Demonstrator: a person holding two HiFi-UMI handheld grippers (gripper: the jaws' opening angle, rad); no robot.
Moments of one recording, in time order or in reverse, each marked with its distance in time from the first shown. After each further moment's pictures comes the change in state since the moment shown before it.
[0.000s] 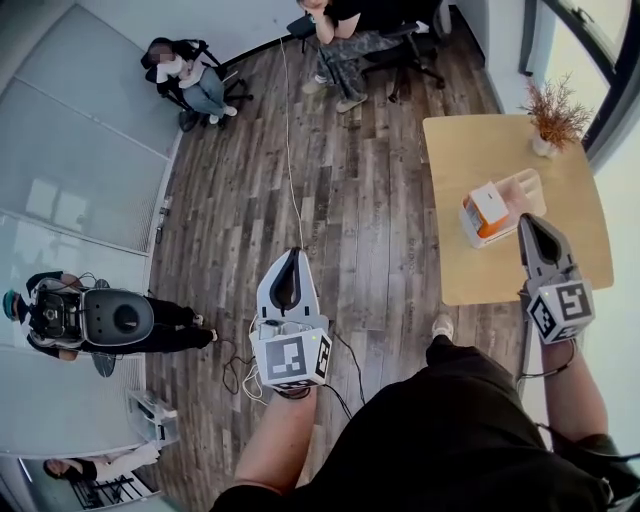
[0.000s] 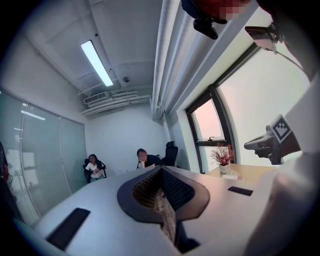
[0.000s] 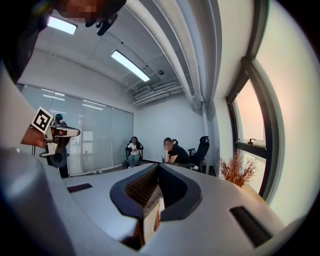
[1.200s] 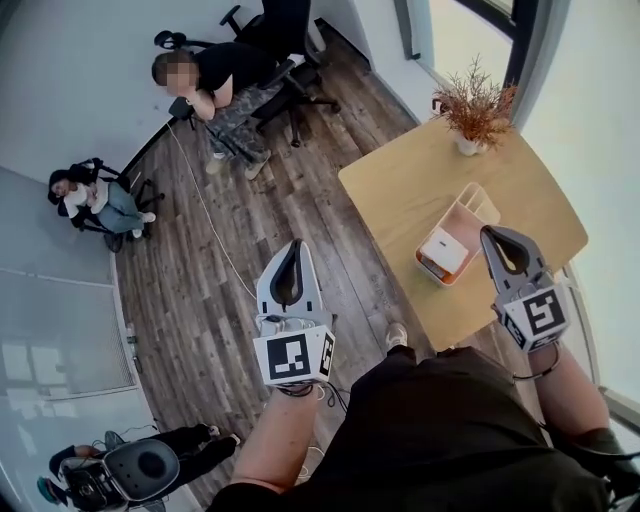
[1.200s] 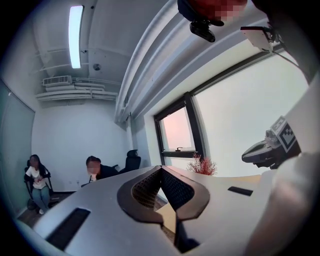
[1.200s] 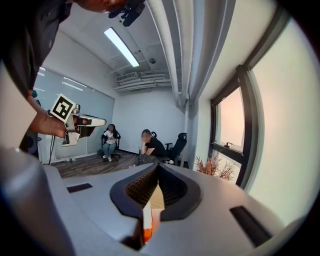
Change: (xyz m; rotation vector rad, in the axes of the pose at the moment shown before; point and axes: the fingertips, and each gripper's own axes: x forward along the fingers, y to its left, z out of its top) left arm 0.248 -0.096 0.035 -0.008 -0.123 -0.482; right arm 0.059 -0.058 -0.003 -0.099 0.088 -0.275
